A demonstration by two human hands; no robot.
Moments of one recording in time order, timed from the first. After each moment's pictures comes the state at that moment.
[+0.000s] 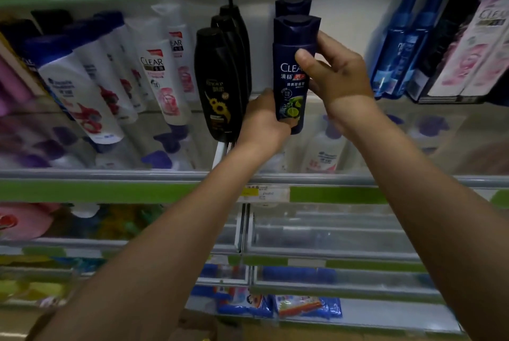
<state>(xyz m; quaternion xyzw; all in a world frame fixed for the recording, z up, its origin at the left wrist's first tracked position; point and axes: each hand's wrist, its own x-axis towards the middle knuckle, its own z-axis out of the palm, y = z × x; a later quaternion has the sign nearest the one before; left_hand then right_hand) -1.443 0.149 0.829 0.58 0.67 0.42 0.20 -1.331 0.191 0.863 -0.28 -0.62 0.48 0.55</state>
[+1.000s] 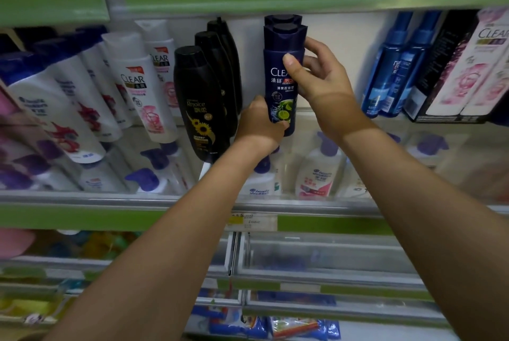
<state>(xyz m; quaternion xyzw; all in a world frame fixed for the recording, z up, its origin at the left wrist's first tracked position) -1.438 0.197 0.831 0.54 0.70 0.41 0.22 -1.331 0.235 0.860 -0.31 -0.61 0.49 0.54</state>
